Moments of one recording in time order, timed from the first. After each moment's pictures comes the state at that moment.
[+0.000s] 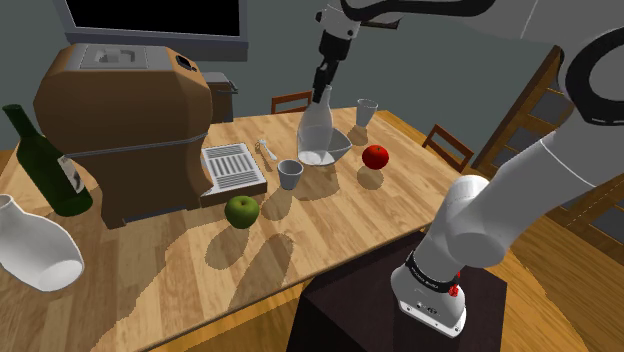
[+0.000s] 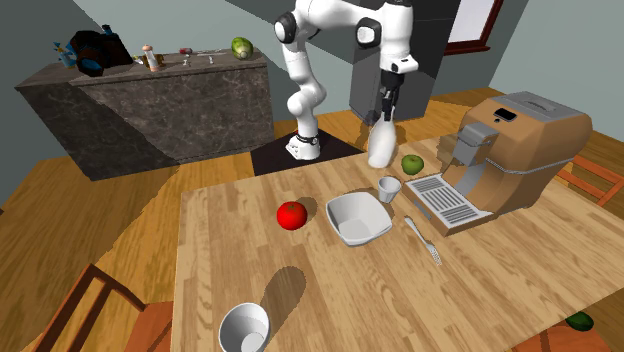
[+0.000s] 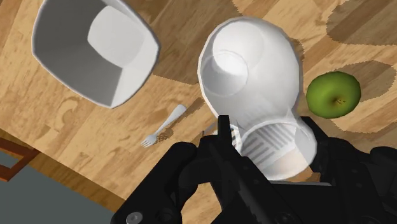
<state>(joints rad) 0.21 -0.33 -0.26 -2.02 -0.03 1.81 -0.37</state>
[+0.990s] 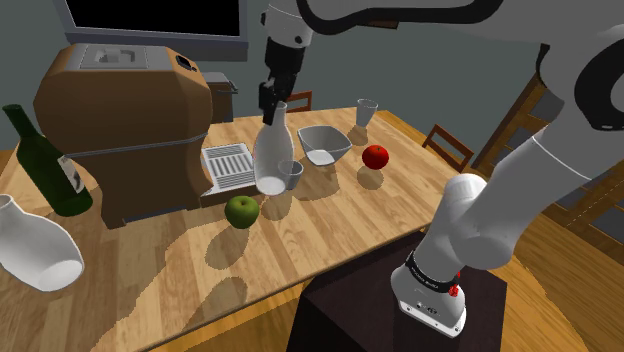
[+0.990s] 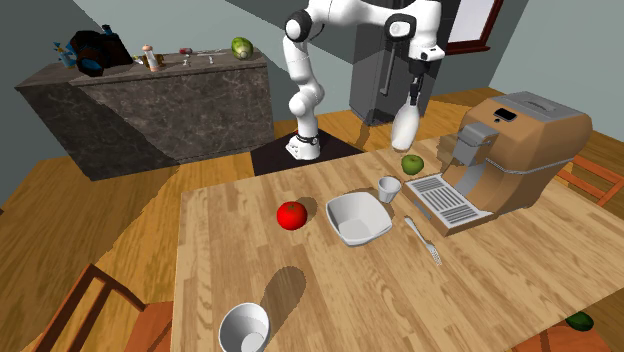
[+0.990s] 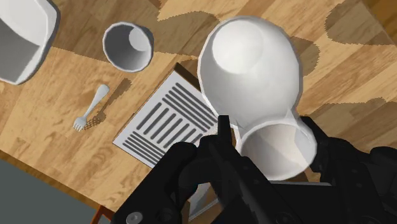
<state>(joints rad) 0.34 -0.27 -0.01 -1.99 0.00 1.84 -0.01</state>
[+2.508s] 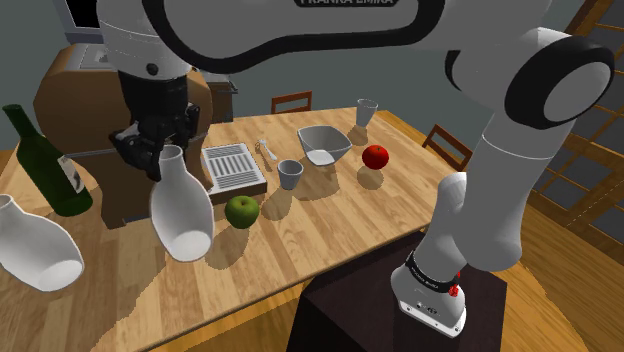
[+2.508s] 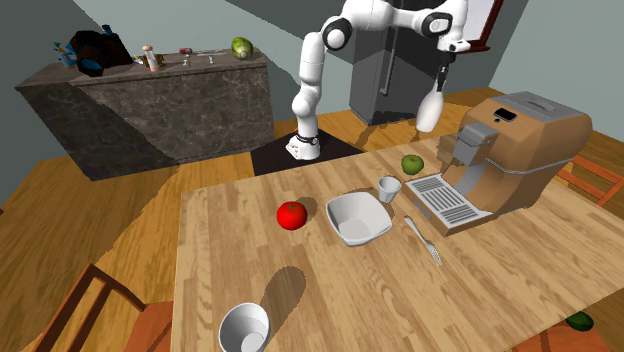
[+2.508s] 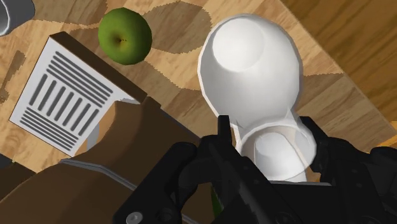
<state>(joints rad) 0.53 0.14 0.24 -1.56 -0.08 1.80 0.45</state>
